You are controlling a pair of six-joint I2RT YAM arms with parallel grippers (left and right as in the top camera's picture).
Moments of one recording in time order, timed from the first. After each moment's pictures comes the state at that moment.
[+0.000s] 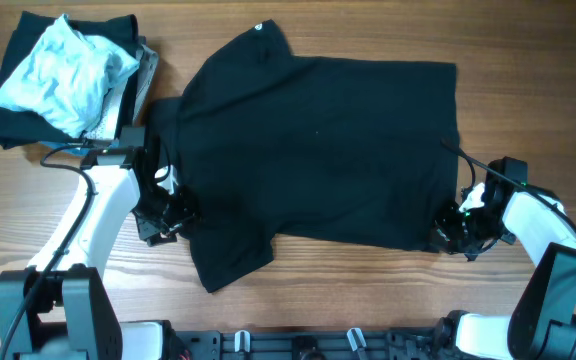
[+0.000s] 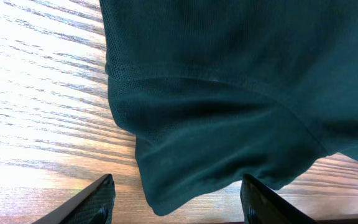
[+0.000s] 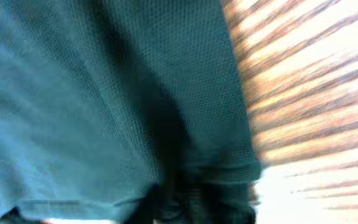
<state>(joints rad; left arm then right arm) 0.01 1.54 0.93 -1.09 0.26 -0.33 -0.31 1.55 0.68 -0.81 -0.38 0.37</state>
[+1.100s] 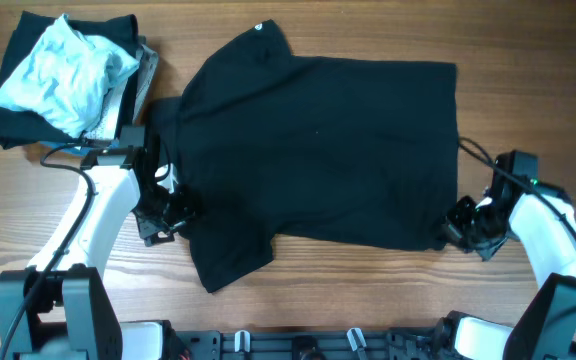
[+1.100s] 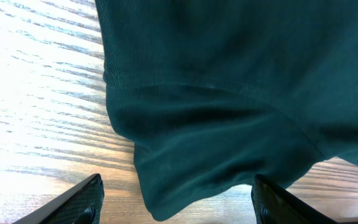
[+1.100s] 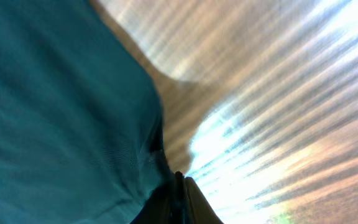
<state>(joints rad) 0.01 1.54 0.92 -1.07 0.26 -0.33 -0.30 1.44 0.73 -0.90 -0.16 0.53</state>
